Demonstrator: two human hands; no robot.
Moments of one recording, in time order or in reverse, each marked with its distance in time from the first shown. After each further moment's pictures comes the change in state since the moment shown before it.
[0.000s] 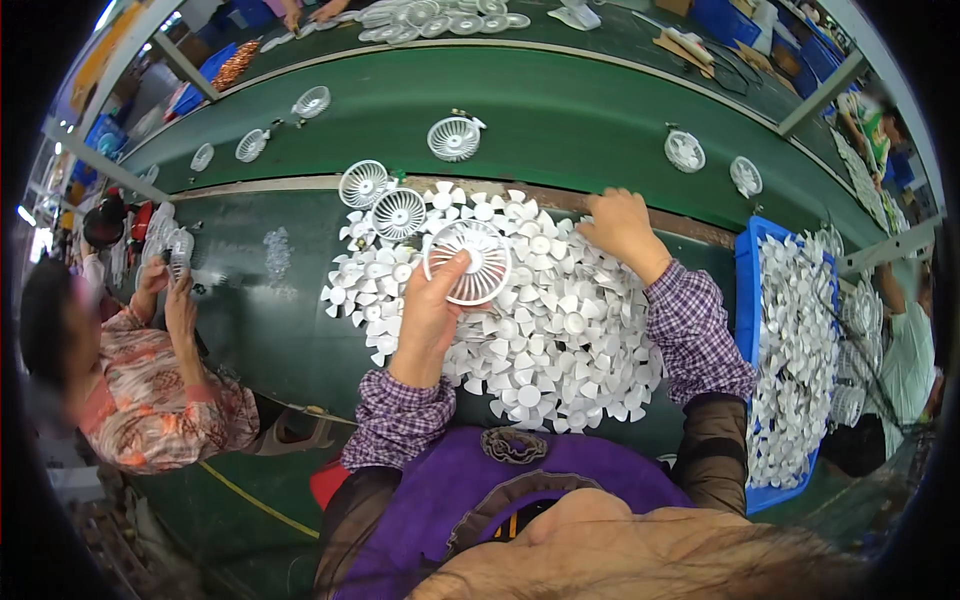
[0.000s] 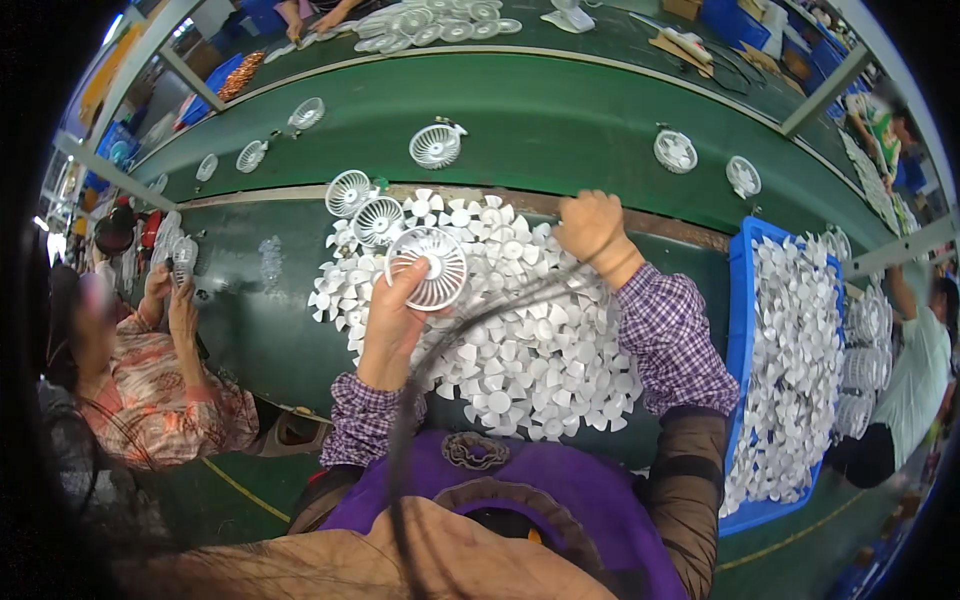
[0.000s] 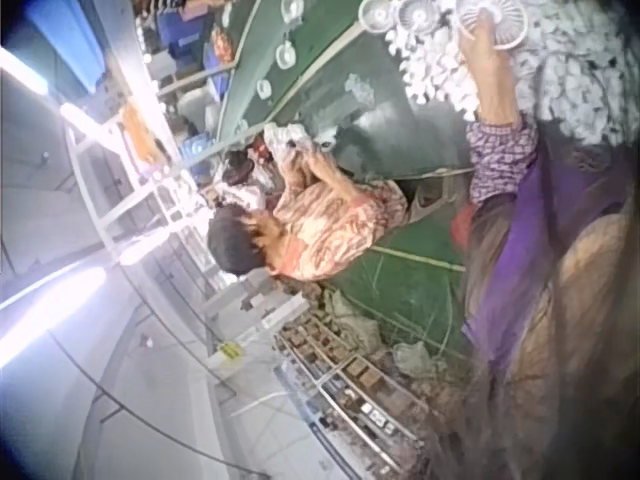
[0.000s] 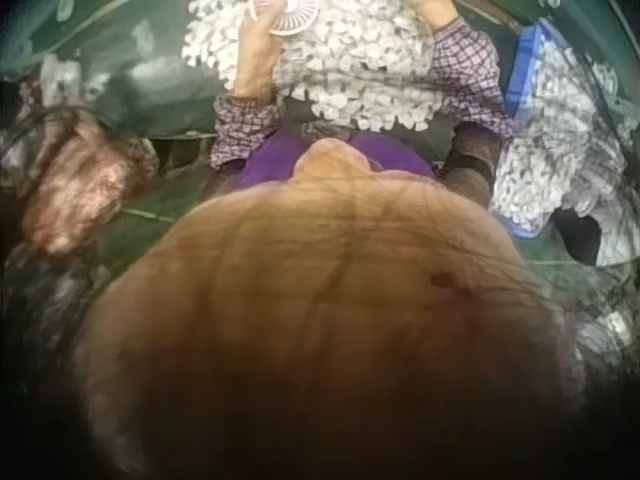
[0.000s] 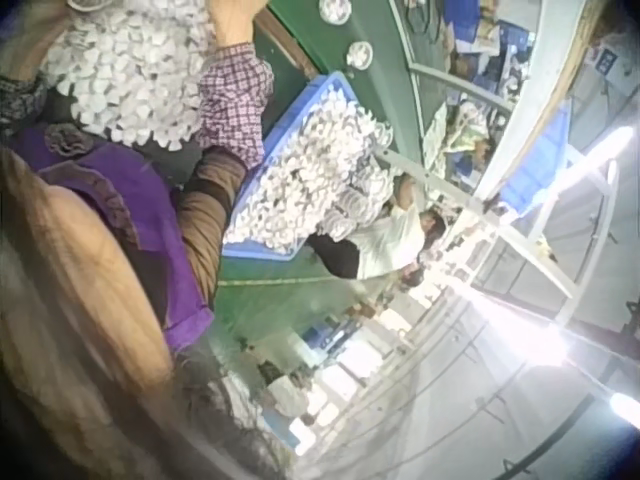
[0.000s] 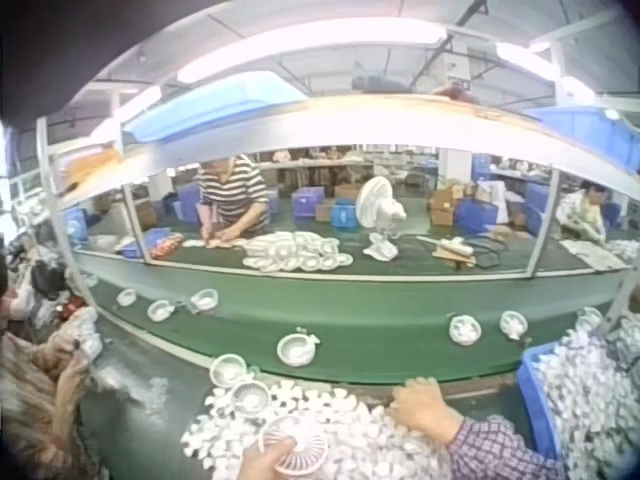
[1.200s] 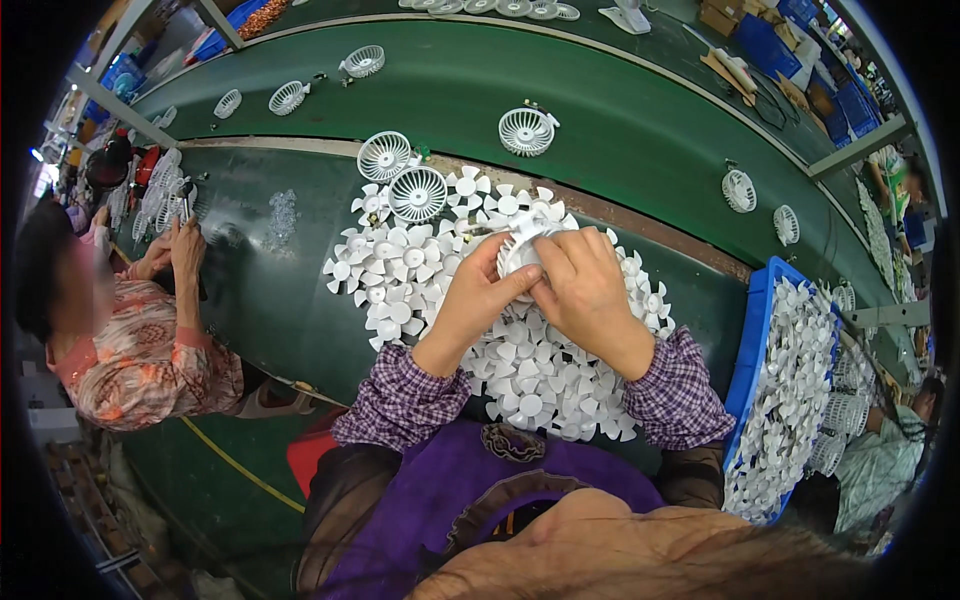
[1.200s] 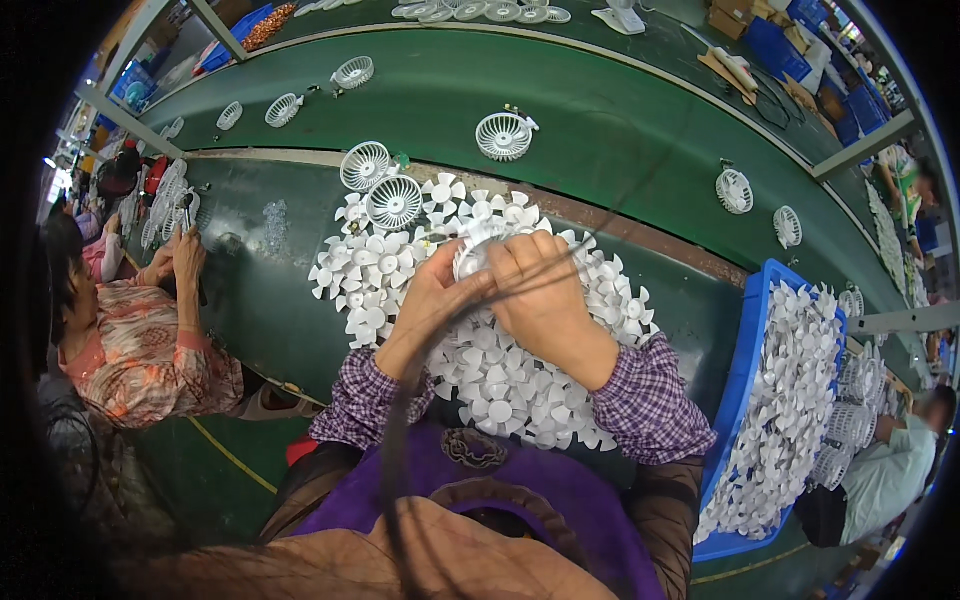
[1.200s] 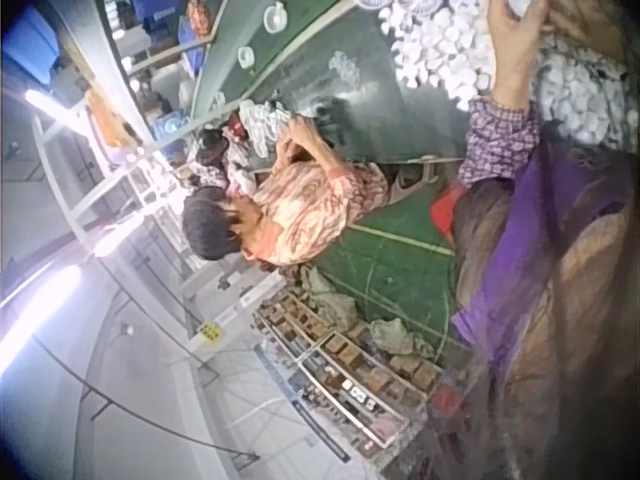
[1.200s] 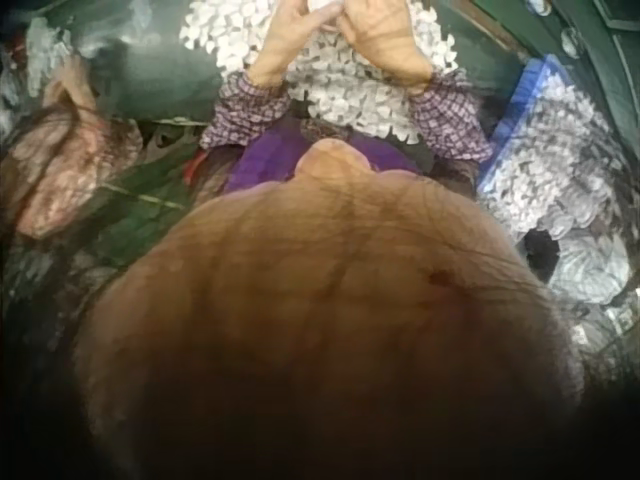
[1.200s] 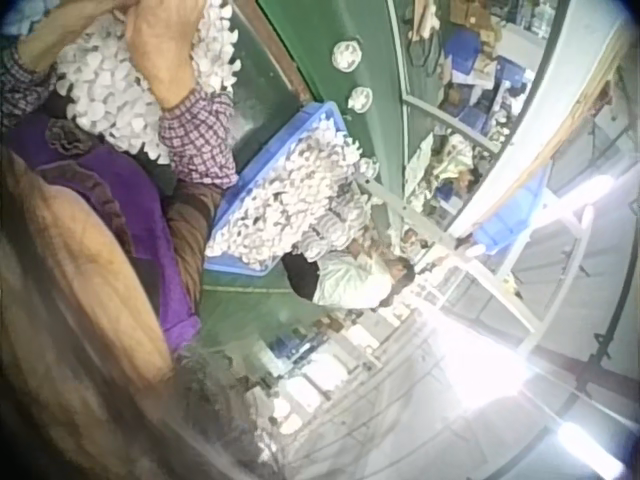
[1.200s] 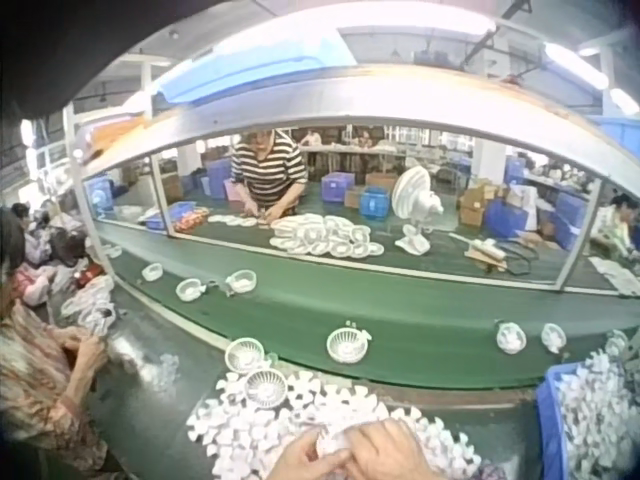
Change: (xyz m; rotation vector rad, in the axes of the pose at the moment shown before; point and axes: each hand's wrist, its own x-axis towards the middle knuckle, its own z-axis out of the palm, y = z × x) left_hand 0.008 -0.015 0.015 0.224 -0.161 0.012; right_hand -0.019 -0.108 -0.066 0.481 0.263 -0.354
